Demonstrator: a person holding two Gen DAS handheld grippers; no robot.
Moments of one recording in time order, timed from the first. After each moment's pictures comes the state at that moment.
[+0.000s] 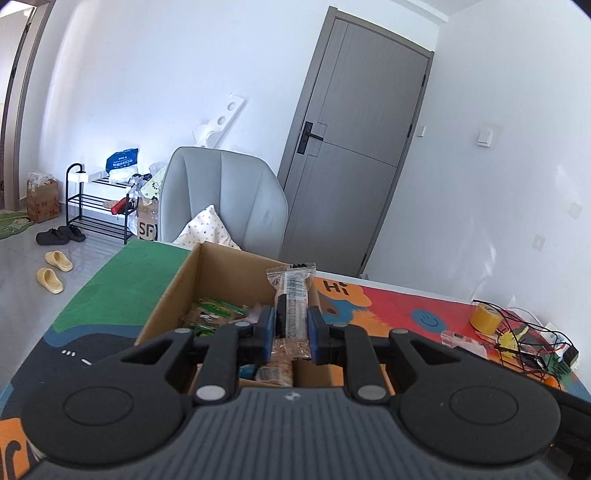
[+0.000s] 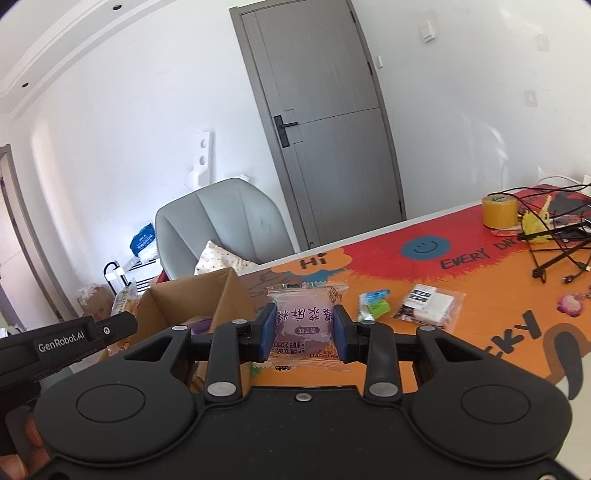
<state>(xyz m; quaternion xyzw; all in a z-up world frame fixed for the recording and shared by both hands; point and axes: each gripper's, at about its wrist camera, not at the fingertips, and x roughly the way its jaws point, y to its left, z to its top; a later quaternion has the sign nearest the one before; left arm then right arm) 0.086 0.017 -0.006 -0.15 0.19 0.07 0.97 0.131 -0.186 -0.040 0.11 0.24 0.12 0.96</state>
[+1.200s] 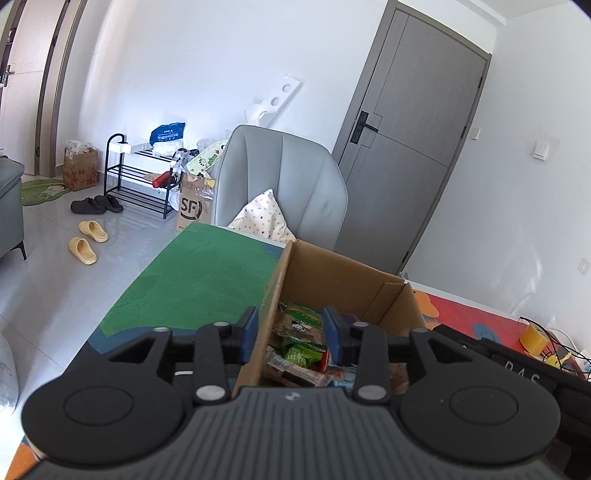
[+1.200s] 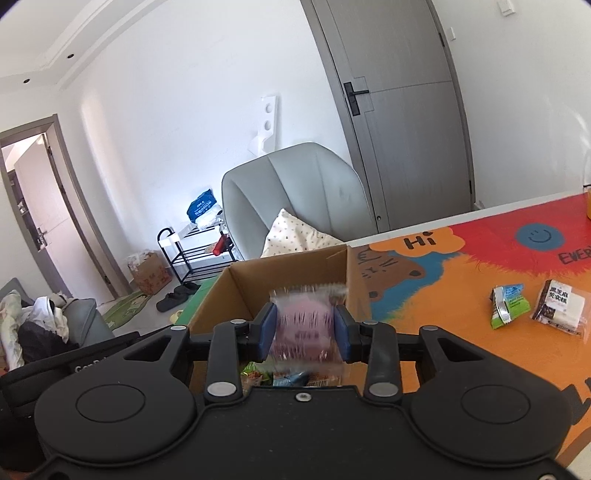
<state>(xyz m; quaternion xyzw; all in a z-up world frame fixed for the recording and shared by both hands) 0.102 0.093 -0.022 -0.18 0.22 0.14 0.95 0.170 -0.093 -0.047 0.10 0.28 0.22 0.93</state>
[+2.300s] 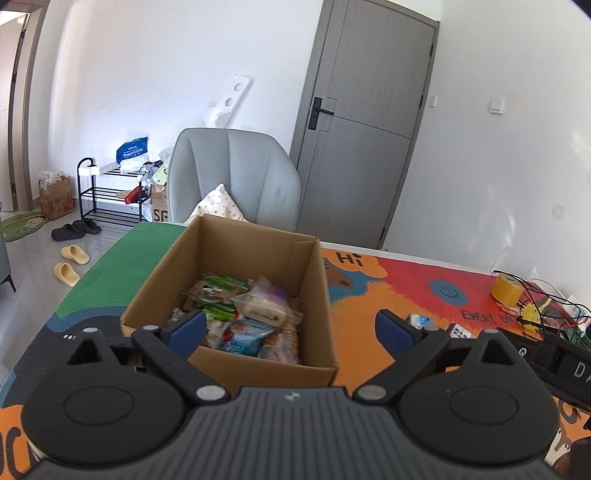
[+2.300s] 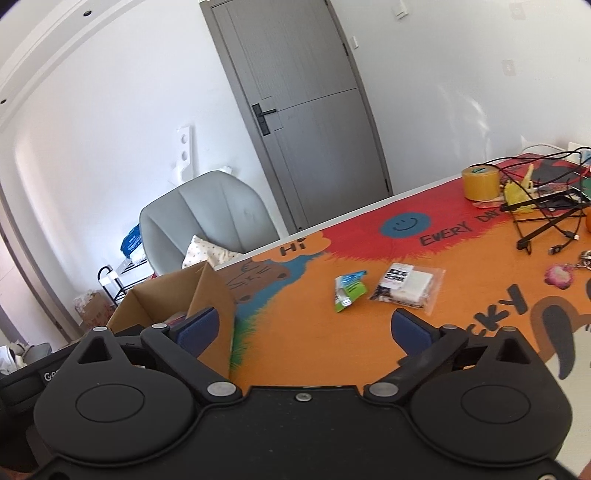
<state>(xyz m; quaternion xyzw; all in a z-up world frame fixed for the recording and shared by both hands) 0.105 -0.012 -0.019 -0.12 0.24 0.10 0.96 0.129 -0.227 -0.048 0.15 0.27 0.09 0.95</state>
